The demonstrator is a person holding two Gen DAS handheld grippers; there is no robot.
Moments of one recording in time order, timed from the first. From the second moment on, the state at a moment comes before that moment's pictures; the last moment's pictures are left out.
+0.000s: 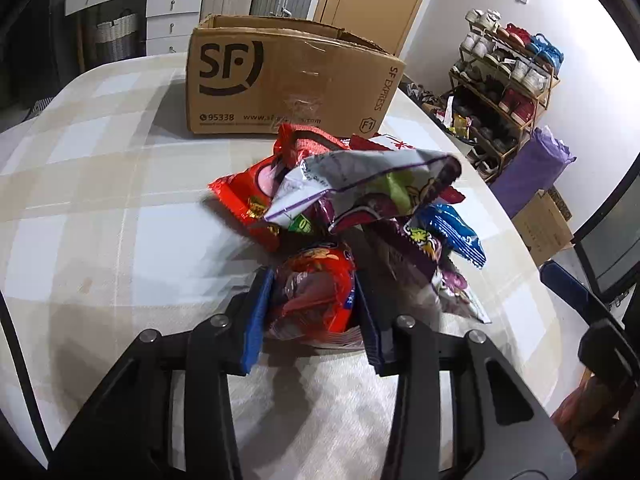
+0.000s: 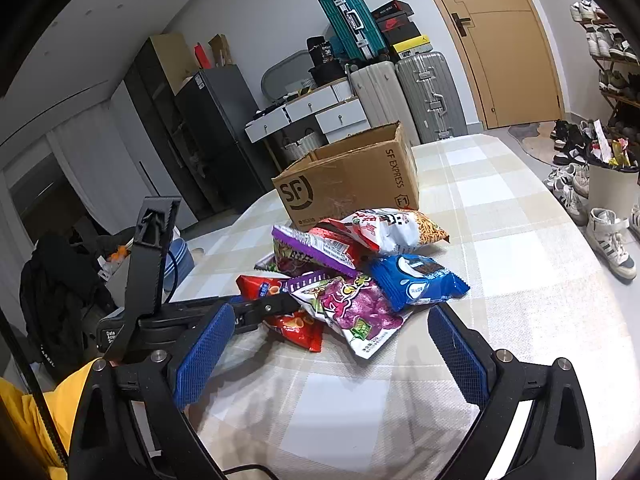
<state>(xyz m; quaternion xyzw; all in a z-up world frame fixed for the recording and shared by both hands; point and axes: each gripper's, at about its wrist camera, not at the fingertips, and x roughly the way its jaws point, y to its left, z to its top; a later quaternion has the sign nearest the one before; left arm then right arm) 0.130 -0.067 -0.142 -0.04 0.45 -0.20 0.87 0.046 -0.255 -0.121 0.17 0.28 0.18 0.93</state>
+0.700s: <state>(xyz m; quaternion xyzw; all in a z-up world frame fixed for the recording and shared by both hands) 0.083 0.008 -0.134 -0.08 0.44 -0.21 0.87 0.095 -0.201 -0.095 0.06 0.32 0.21 0.92</state>
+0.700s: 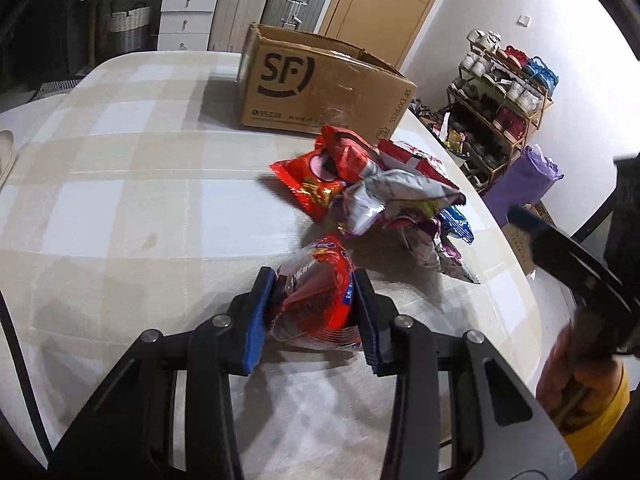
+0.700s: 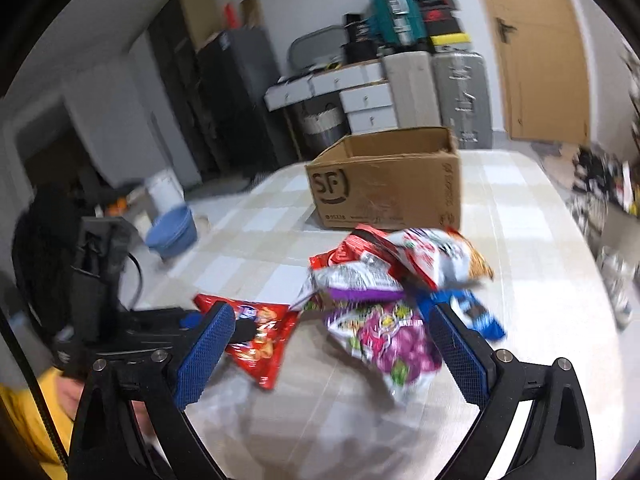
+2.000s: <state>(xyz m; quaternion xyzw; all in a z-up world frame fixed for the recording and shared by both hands) 0.074 0.051 -0.145 -0.12 0.45 -0.19 0.87 0.176 -0.133 -0.147 -0.07 0.44 0.28 0.85</state>
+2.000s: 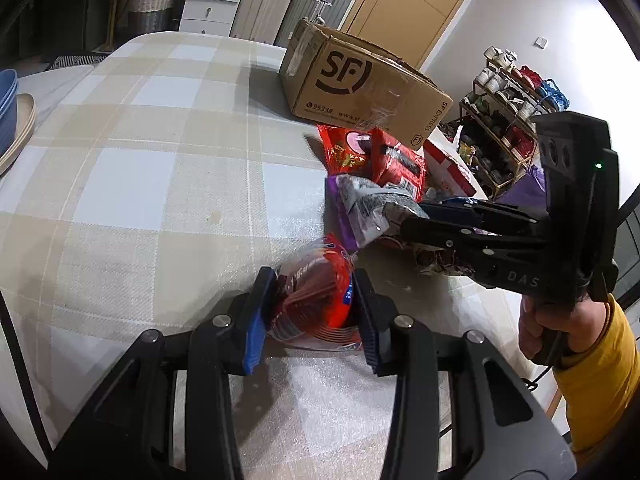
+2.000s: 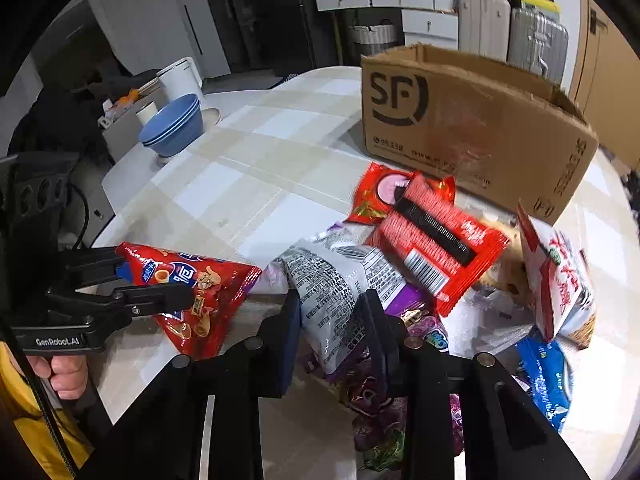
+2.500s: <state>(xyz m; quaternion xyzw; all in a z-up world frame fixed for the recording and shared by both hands) 0.071 0.055 -0.146 -0.12 0.45 -0.19 0.87 0.210 -0.104 -0.147 -0.13 0.46 0.33 0.82</state>
